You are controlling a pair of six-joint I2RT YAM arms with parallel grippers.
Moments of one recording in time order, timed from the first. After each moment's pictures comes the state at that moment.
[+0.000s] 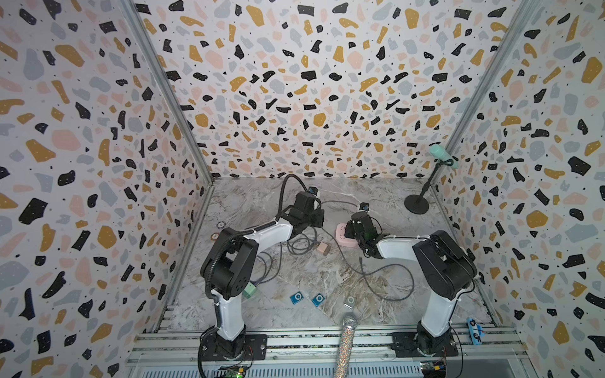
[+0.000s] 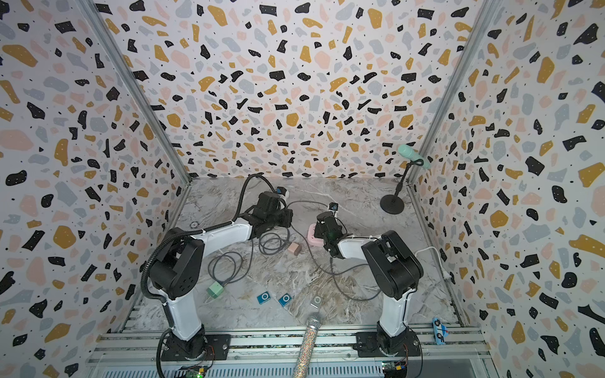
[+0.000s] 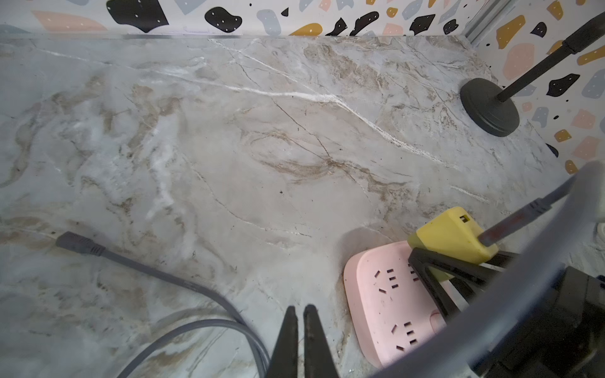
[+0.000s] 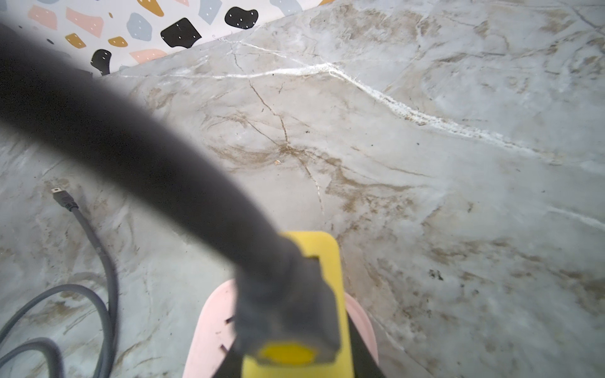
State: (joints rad) left arm -0.54 1.88 1.26 -0.04 0.07 -0.30; right arm 0.56 1.84 0.92 0.27 0.31 0.54
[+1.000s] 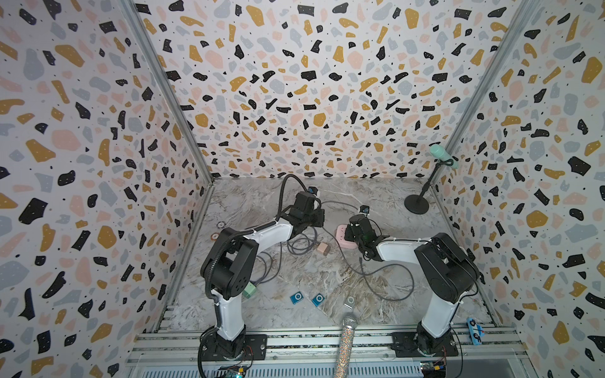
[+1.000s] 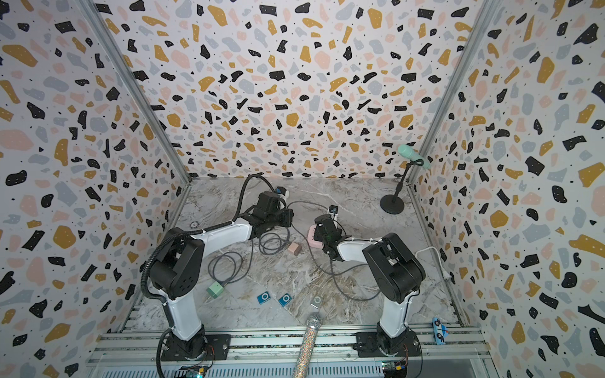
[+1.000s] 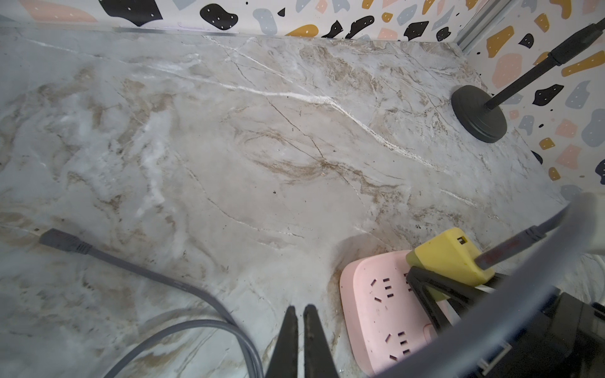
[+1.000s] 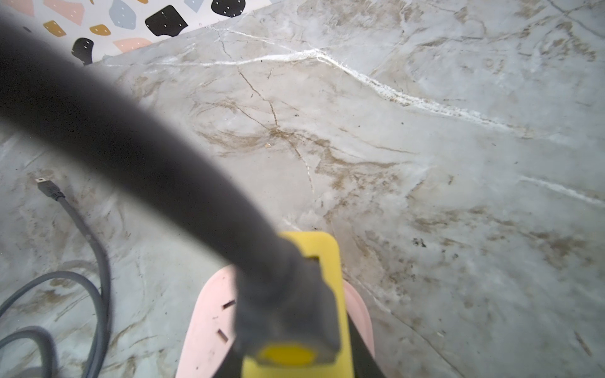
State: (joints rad) left arm -0.54 1.88 1.26 -0.03 0.10 -0.33; right arm 0.58 1.81 0.90 0.22 0.36 0.57
